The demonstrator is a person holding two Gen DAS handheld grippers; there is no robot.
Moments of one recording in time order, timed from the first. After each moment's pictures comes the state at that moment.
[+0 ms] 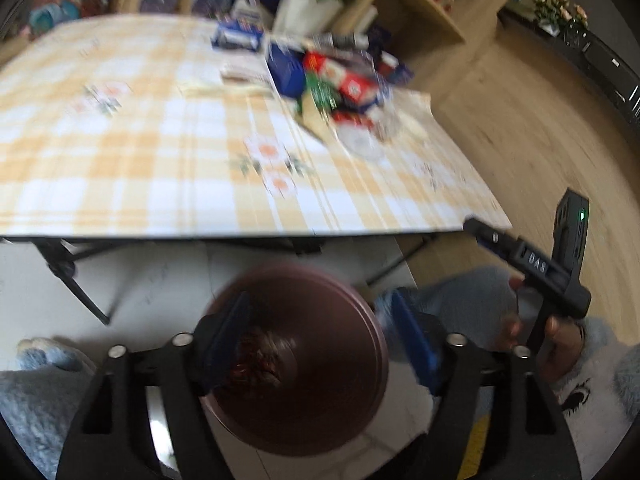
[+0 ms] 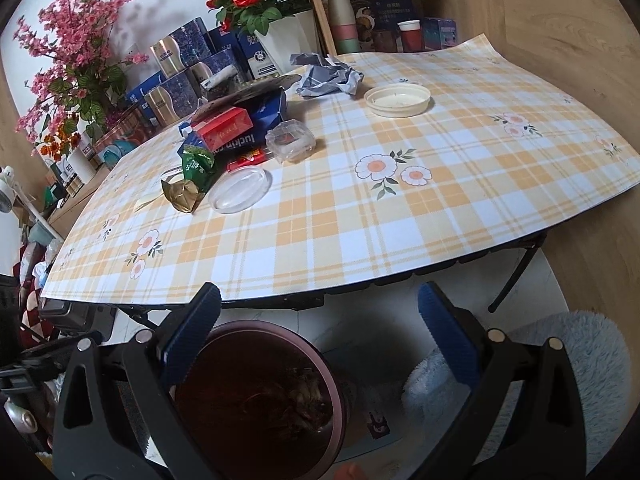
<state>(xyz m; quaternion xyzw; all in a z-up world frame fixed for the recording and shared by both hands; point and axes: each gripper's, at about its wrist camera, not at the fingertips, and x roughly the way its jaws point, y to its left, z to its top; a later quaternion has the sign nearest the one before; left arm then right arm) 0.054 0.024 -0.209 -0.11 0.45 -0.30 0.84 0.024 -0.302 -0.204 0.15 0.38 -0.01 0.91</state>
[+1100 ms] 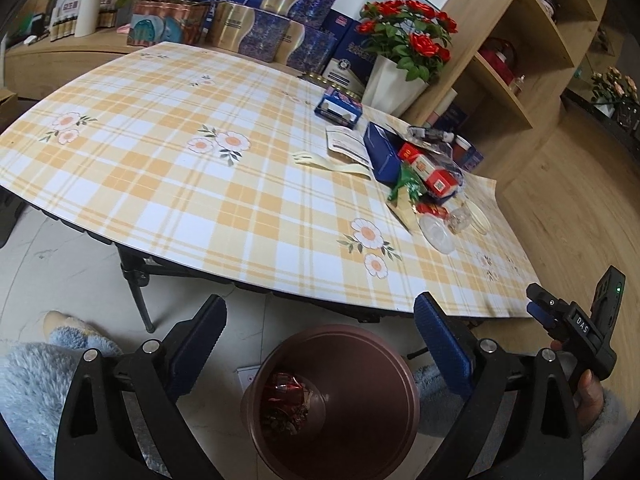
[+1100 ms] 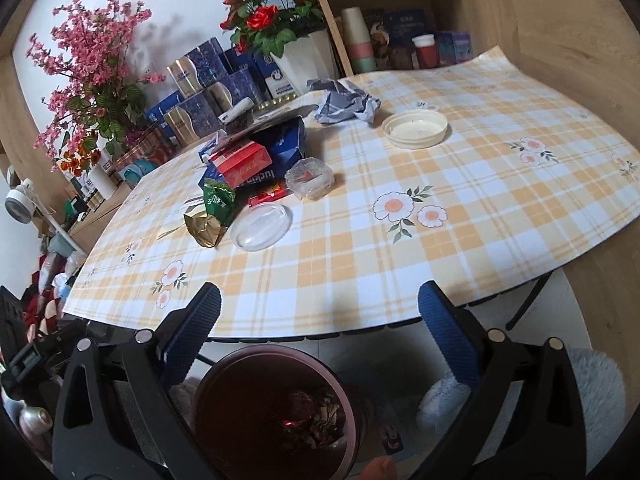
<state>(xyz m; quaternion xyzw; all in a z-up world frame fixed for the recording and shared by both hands) 0.061 0.075 -0.191 -0.17 0.39 -0.15 0.89 0.042 -0.319 -0.179 0.17 0.36 0.01 0.92</state>
